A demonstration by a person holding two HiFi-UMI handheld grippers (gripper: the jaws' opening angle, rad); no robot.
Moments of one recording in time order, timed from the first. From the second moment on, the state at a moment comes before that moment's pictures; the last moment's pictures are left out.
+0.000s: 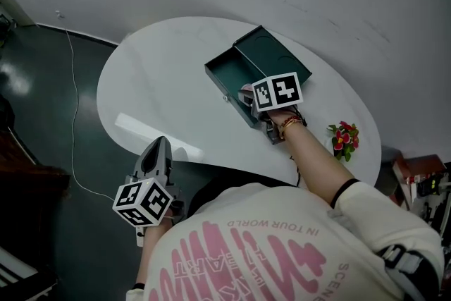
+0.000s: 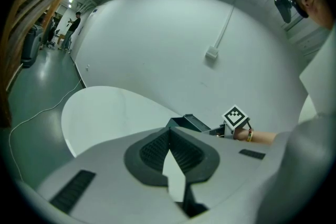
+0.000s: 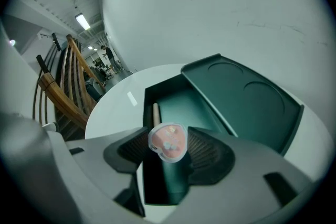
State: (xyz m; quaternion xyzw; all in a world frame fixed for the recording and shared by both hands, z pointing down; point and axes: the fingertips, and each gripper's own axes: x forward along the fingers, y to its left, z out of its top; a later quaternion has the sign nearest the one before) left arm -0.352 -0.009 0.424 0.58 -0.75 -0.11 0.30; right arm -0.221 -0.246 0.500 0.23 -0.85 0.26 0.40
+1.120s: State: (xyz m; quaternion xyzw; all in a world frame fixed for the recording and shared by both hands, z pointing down) left arm -0.349 0.026 0.425 0.52 -0.79 -0.11 0.31; right arm -0.239 -0.270 0.554 0.22 -0.80 0.19 0.52
